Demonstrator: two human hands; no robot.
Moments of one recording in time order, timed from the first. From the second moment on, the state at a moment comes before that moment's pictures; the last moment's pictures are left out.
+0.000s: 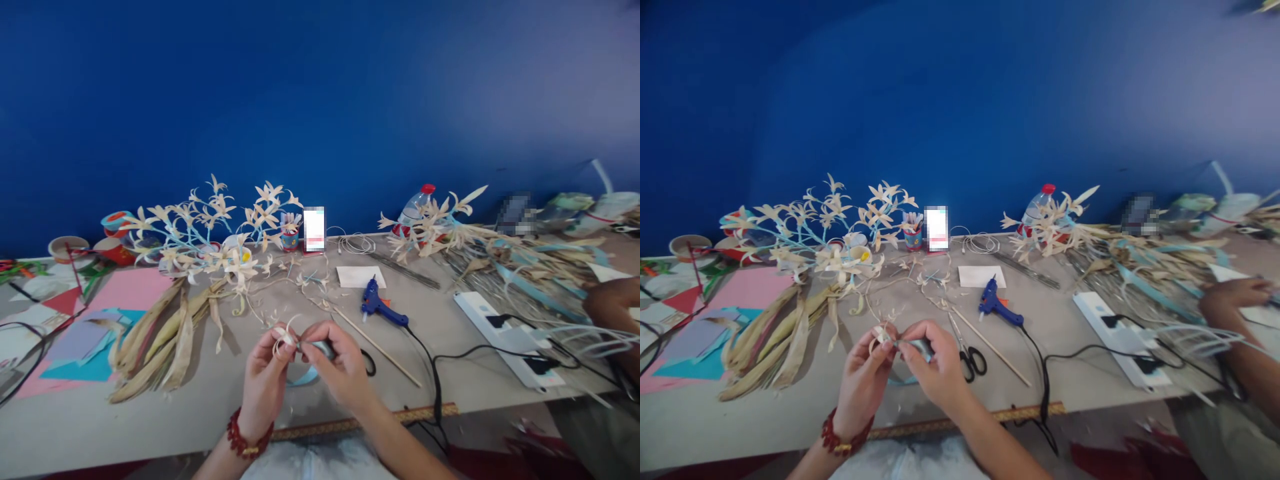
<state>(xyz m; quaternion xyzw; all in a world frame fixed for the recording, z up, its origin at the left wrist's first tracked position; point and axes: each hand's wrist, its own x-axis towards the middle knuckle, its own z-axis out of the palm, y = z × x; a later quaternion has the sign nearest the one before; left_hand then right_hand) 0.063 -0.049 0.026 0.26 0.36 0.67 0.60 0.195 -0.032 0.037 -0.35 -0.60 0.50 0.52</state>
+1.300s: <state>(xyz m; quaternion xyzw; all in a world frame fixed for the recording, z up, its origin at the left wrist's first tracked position) 0.062 0.003 0.007 0.20 0.33 0.67 0.63 0.183 0.014 -0.002 -0.32 -0.69 0.28 0.58</state>
